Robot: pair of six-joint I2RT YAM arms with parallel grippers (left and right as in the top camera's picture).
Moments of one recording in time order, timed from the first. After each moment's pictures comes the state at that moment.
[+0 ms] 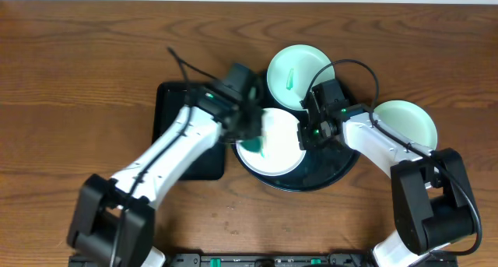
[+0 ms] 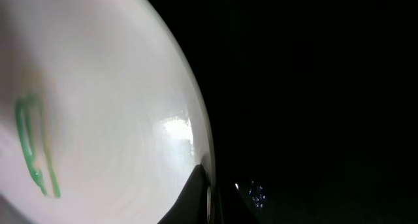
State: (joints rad) left arm -0.57 1.70 1.26 -0.76 0.23 -0.60; right arm 0.33 1.79 0.99 -0.52 -0.23 0.23
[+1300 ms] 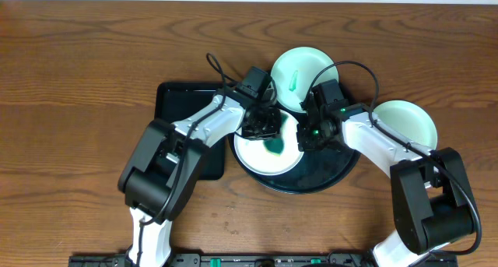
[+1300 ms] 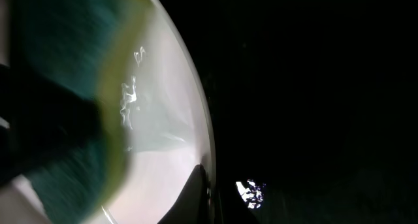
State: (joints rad) left arm -0.55 2.07 1.30 -0.49 0.57 -0.55; right arm 0.33 1.79 0.99 -0.55 -0.25 0.25
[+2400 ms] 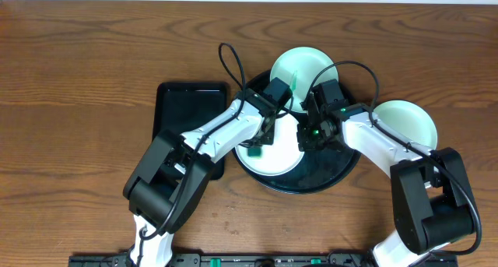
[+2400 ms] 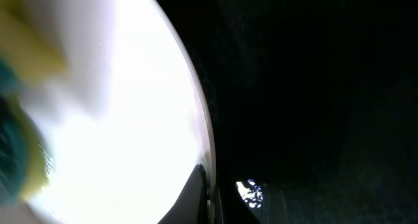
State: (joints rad) left arm -0.66 2.03 1.38 -0.84 -0.14 -0.58; right arm 0.33 1.79 0.99 -0.55 -0.25 0.25
